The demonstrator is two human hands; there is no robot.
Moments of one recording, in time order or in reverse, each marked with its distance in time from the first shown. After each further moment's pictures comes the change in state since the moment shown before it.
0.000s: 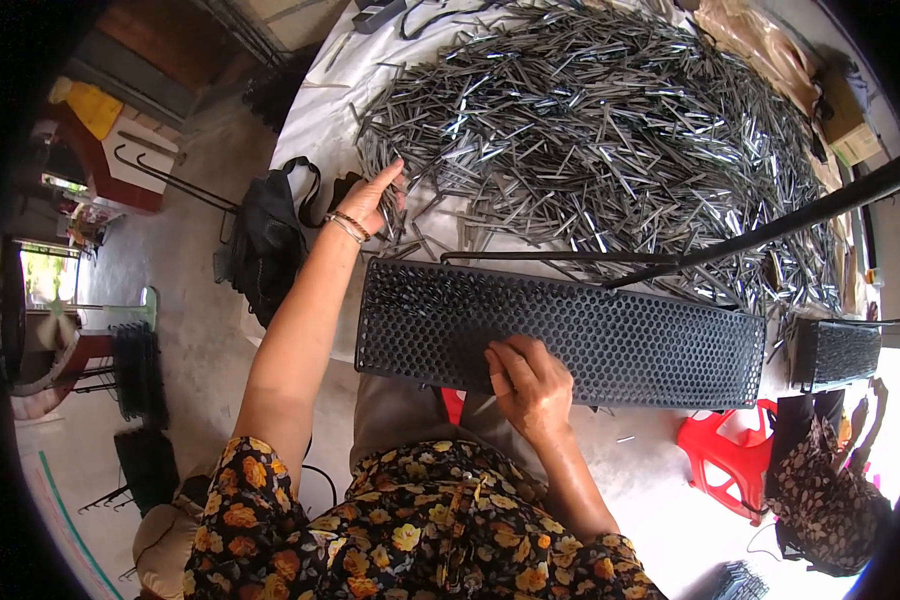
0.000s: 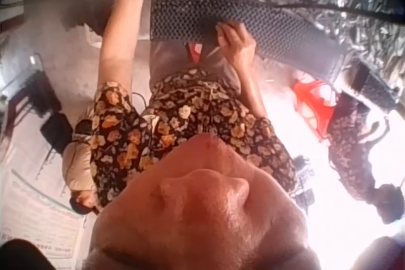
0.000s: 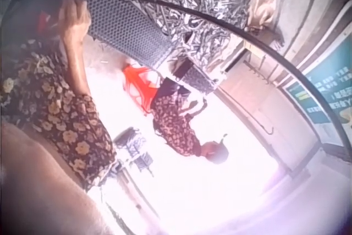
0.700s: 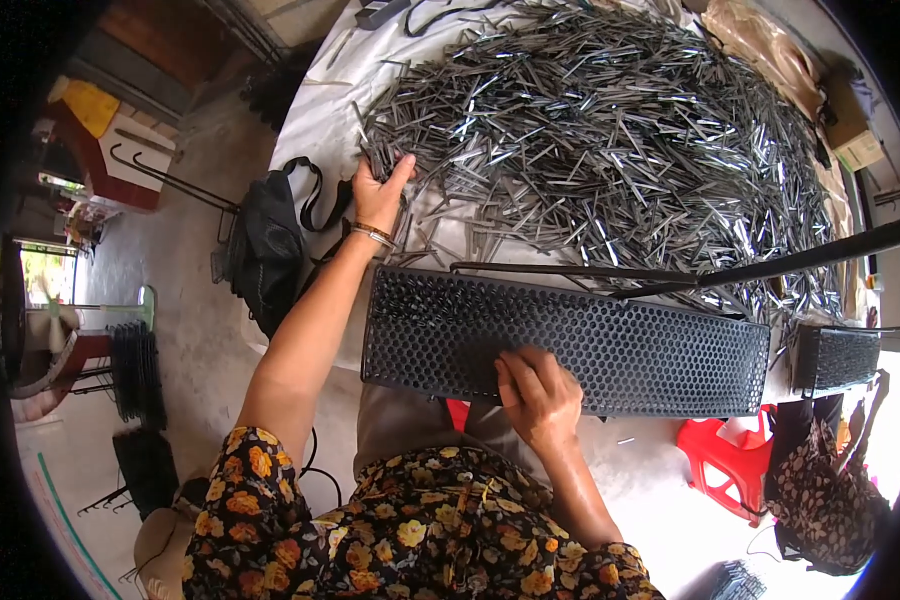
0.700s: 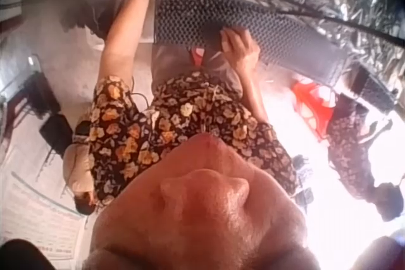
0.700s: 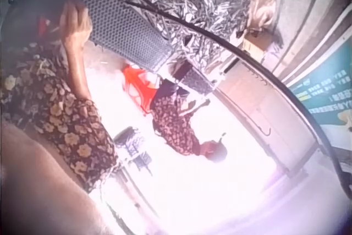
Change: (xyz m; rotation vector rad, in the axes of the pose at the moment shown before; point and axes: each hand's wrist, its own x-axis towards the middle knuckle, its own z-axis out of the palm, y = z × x) left_hand 0.008 -0.022 0.027 0.363 0.176 0.731; right_hand 0.001 -0.003 0.001 -0.075 -0.011 0.015
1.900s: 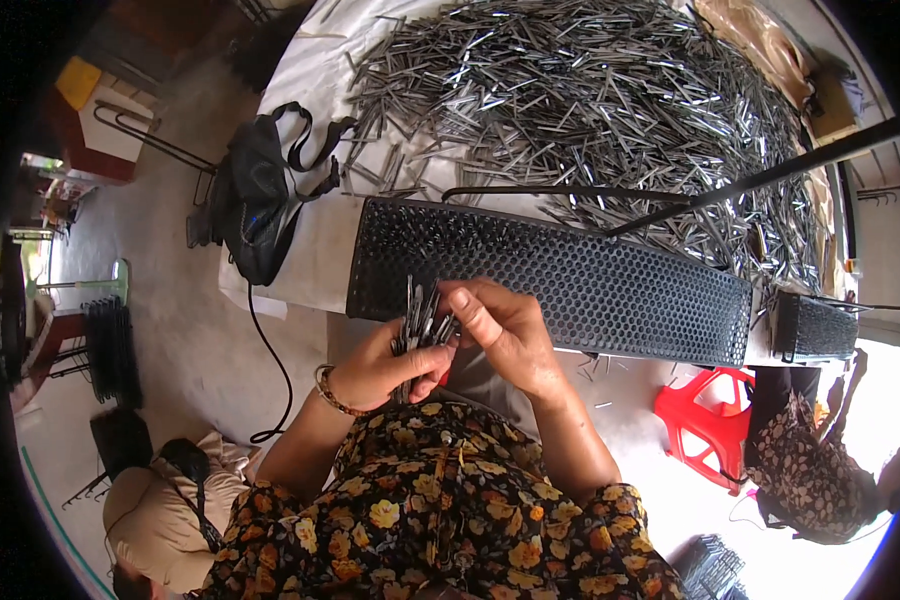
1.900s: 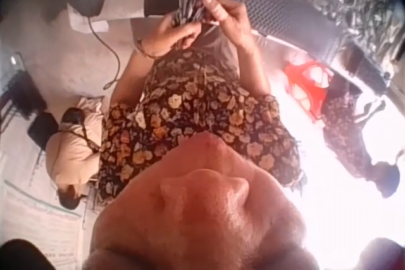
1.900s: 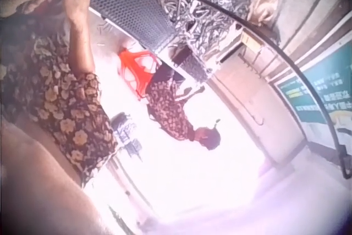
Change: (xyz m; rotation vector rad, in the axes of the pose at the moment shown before) left_hand -0.238 0.155 -0.046 -0.479 -0.764 -0.774; right_hand 0.024 -0.038 -0.014 1.053 -0.461 0.611
